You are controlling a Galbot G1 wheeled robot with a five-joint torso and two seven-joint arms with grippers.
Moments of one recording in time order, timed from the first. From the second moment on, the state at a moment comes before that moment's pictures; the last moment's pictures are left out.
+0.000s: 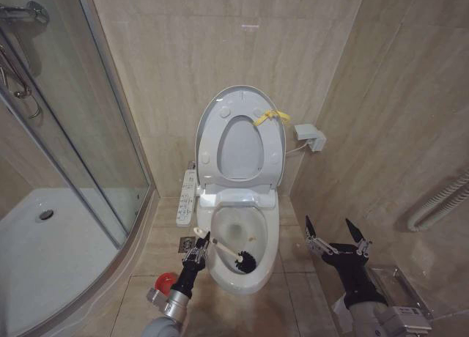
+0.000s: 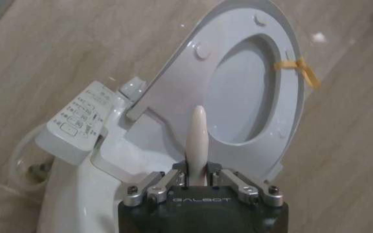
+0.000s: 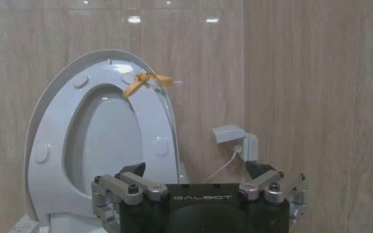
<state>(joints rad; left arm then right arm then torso) 1.27 -1.14 -0.02 -1.68 -0.96 -0.44 0.15 -1.84 1.48 0.61 2.50 0.17 -0.05 0.12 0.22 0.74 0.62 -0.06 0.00</state>
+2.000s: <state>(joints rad) 0.58 -1.46 0.16 -0.83 -0.82 -0.56 0.41 -1.84 1.48 0.61 2.50 0.17 -0.05 0.12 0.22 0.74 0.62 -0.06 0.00</state>
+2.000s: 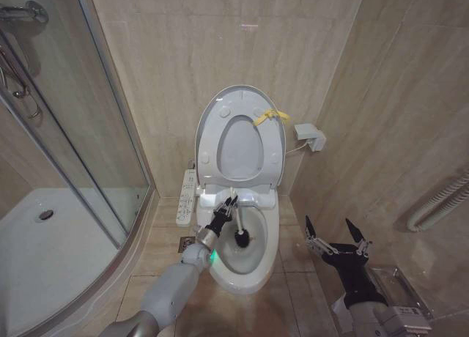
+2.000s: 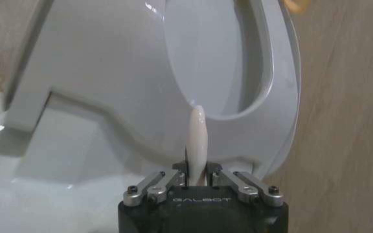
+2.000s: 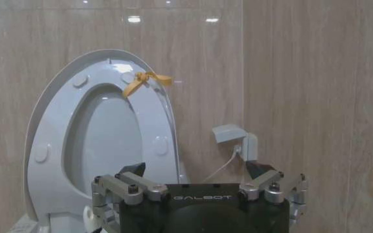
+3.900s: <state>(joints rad) 0.55 -1.52 0.10 -0.72 -0.65 -0.67 0.47 -1.84 1.48 0.61 2.50 0.17 -0.05 0.12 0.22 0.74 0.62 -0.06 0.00</state>
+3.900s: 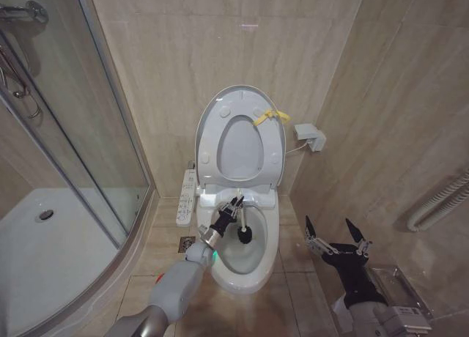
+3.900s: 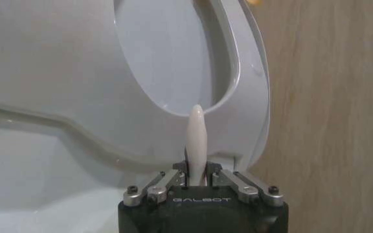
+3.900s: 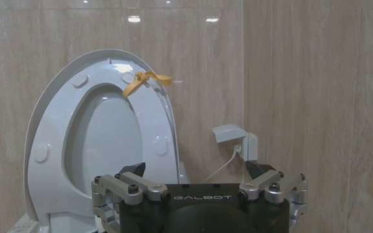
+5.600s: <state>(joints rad) 0.60 -1.52 0.01 -0.73 -0.57 -0.72 0.46 -1.84 1.48 0.61 2.50 0.17 -0.05 0.12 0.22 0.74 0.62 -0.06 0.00</state>
